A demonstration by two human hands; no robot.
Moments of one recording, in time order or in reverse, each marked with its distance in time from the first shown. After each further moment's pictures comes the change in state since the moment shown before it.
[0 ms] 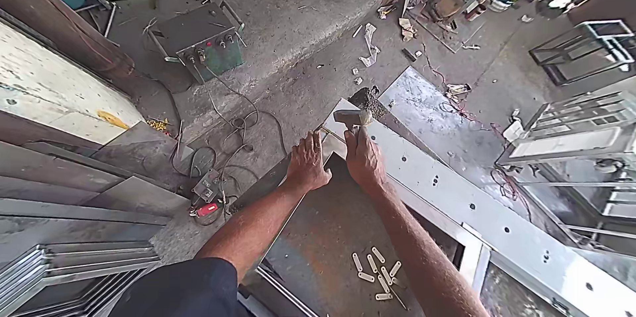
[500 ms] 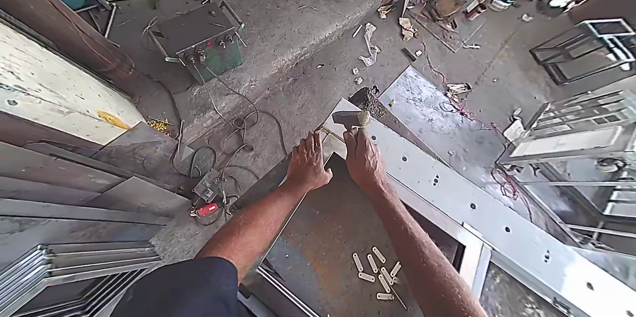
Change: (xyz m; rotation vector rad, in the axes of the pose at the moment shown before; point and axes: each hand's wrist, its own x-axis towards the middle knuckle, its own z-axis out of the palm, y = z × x) left_hand 0.000 -0.001 0.002 -0.012 0.007 0.009; right_hand -0.003 0.000 0.001 0.017 0.009 -0.008
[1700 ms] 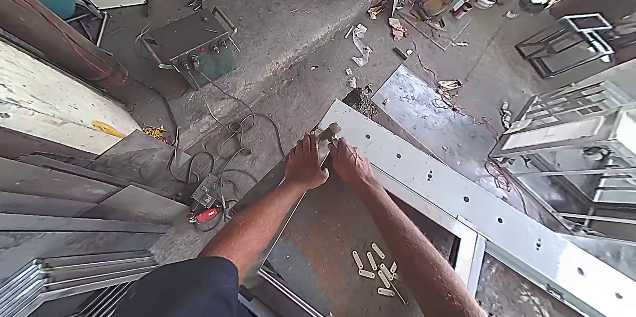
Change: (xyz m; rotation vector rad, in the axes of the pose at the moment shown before) left_hand 0.003 0.002 -0.002 -0.014 -0.027 0.001; right_hand 0.008 0.002 0.017 -0.177 -0.290 0.134
